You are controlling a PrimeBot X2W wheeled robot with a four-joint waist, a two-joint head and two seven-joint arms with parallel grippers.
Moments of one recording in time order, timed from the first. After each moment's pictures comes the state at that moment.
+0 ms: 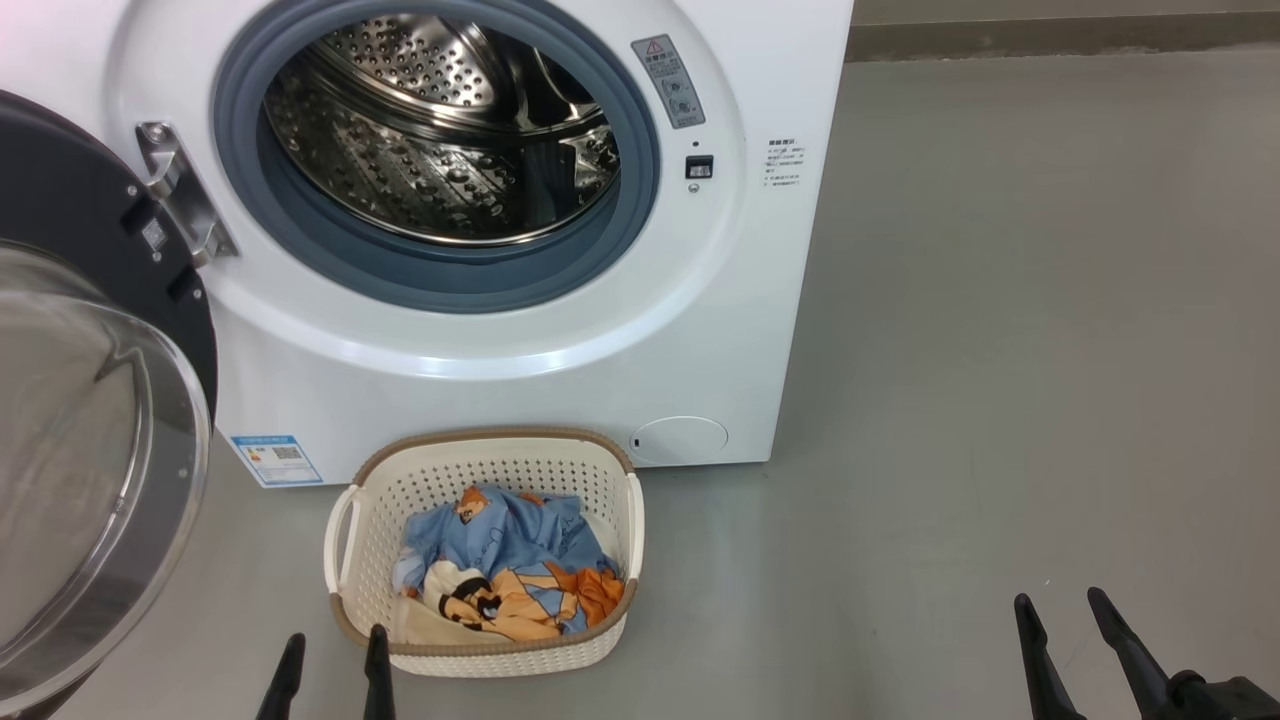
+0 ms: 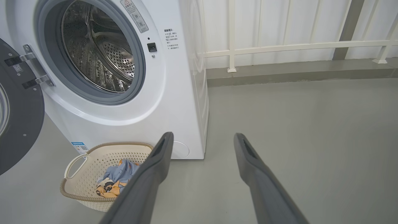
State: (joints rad) left arm 0.18 0.04 -0.10 0.04 -0.24 0.05 -0.26; right arm 0.17 -0.09 -0.08 0.08 0.22 0.13 -0.25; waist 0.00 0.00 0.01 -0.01
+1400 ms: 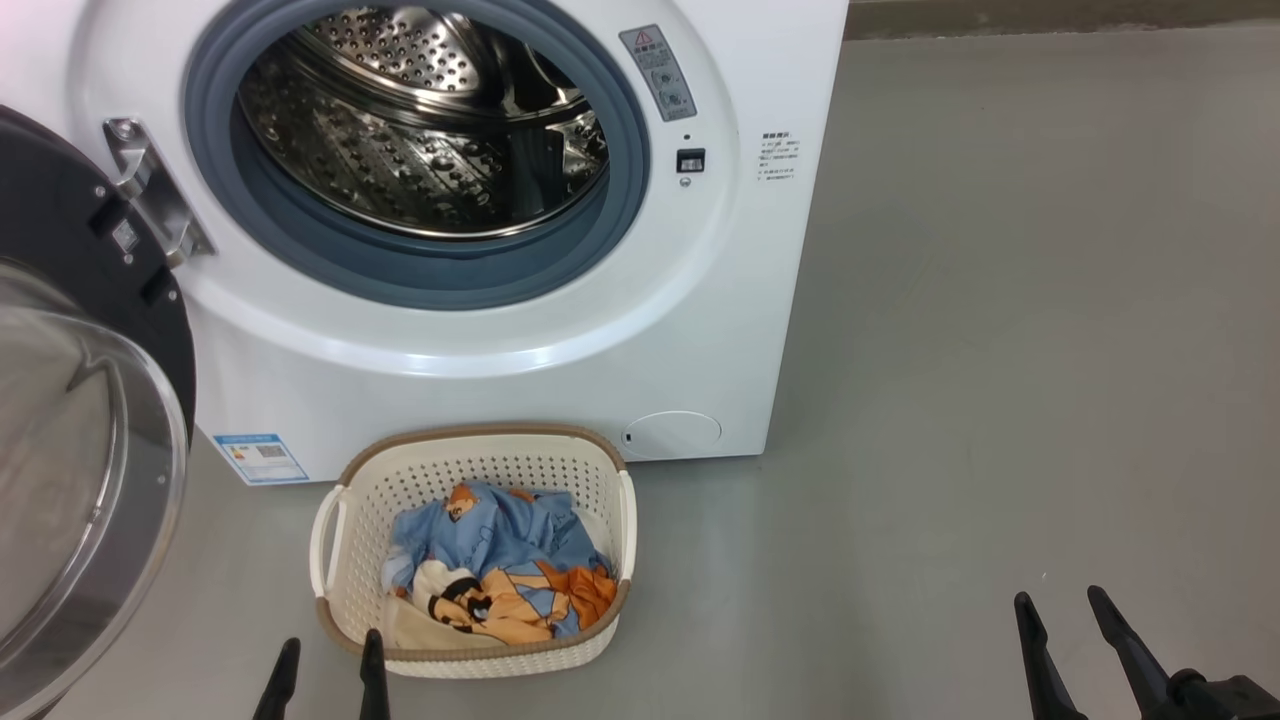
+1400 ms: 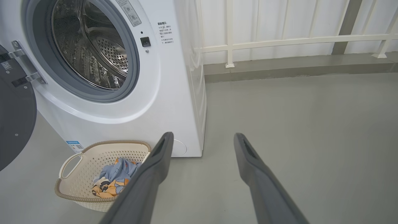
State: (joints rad) left arm 0.18 0.04 -0.09 0.05 -0.23 0.06 -0.26; right arm 0.17 -0.09 -0.08 0.08 0.22 0.13 -0.25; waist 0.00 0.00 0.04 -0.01
